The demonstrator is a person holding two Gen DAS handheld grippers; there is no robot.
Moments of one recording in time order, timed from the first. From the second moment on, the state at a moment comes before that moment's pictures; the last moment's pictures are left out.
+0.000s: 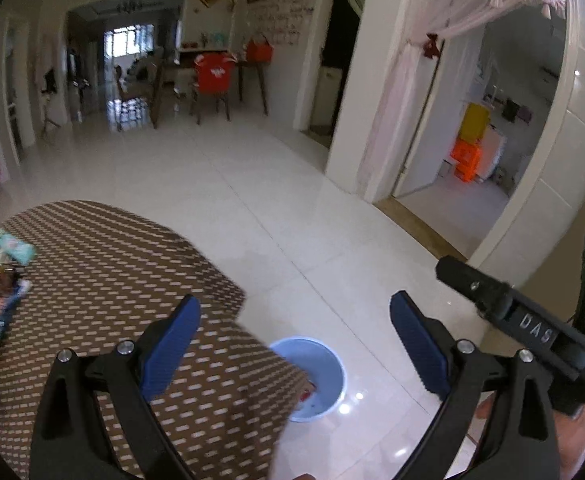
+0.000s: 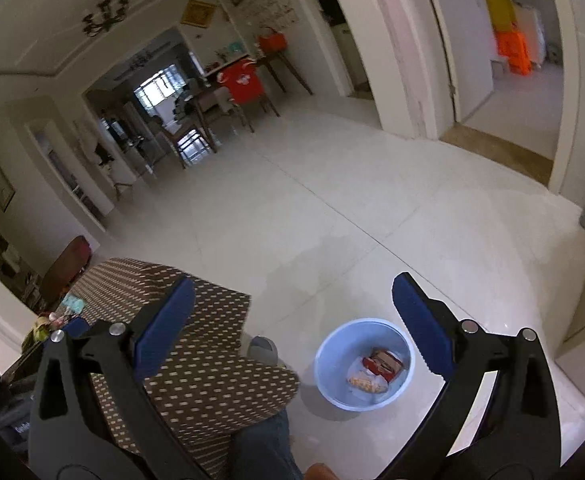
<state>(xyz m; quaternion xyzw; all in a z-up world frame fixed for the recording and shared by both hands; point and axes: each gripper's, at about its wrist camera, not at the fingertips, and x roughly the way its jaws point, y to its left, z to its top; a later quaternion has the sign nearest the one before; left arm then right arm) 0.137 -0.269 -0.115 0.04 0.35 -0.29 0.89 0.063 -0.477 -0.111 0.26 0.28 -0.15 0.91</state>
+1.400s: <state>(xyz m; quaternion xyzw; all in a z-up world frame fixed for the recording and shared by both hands) 0.198 0.052 -0.153 -0.10 0.40 0.01 0.91 0.212 -0.177 -0.128 0.13 0.38 0.13 0.91</state>
